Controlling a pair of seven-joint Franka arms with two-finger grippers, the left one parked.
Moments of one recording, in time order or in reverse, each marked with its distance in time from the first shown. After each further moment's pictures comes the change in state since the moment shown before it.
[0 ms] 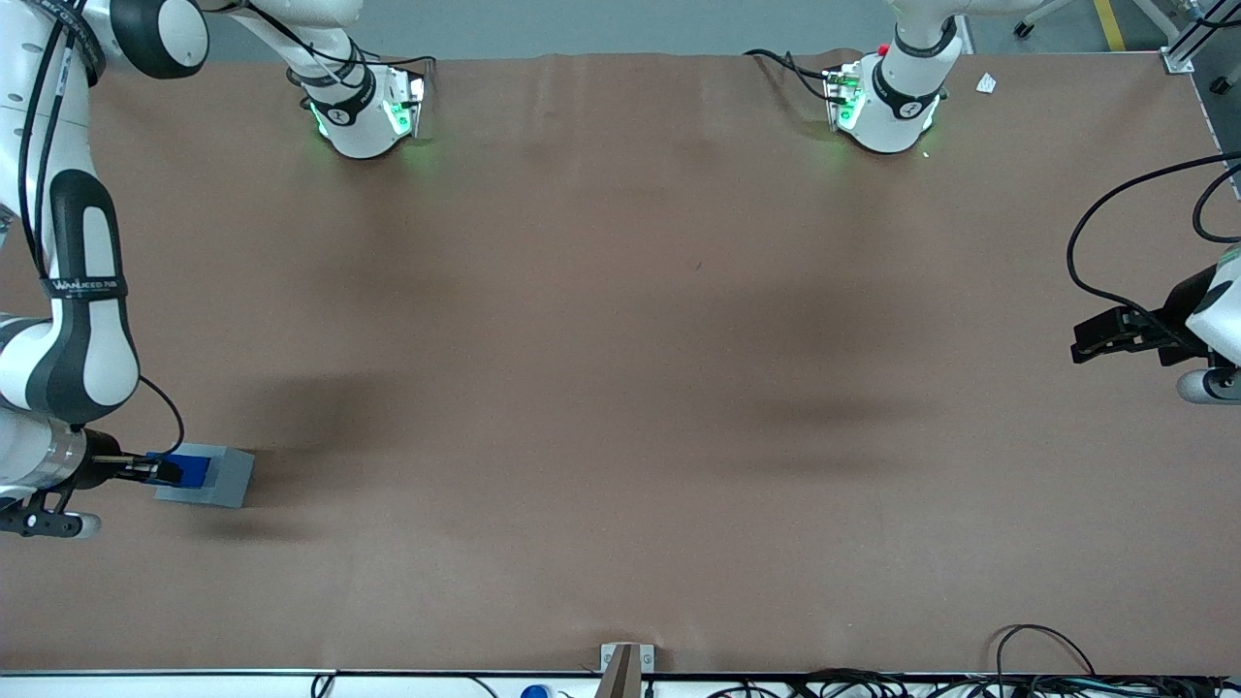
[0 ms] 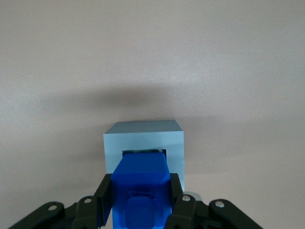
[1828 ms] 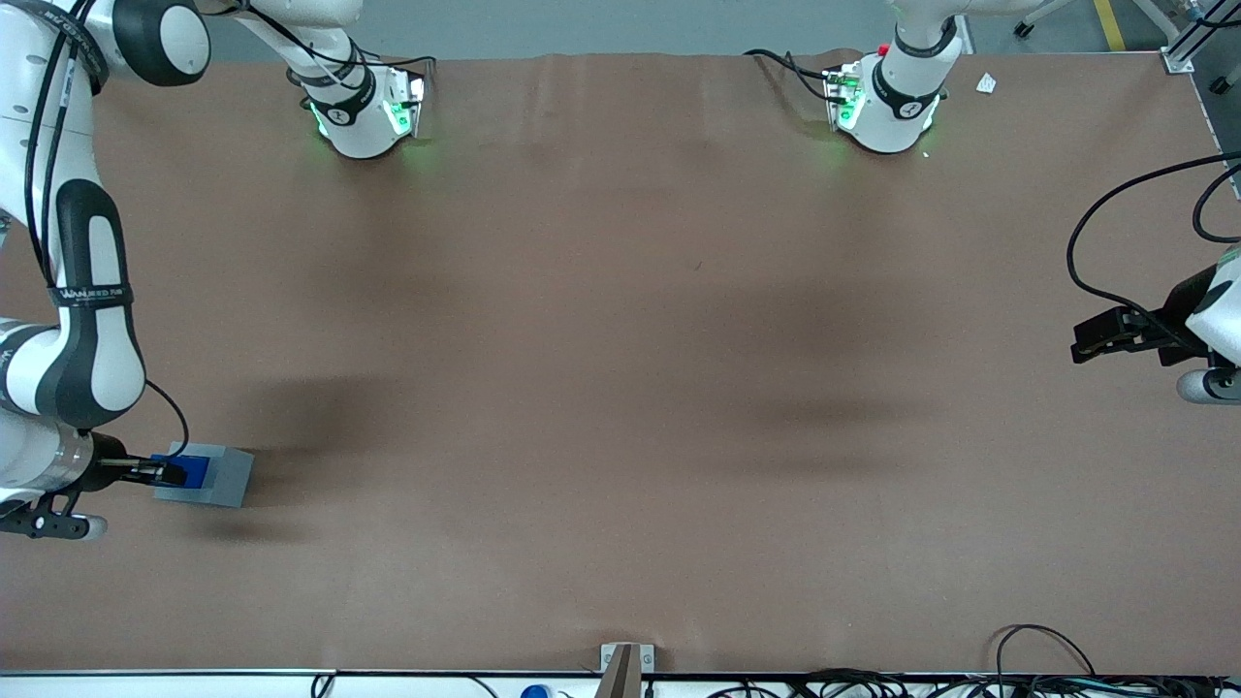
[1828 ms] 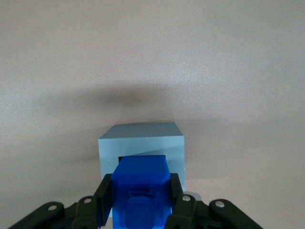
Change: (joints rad) arm -0.005 0.029 -0.001 0.005 0.002 0.019 0.000
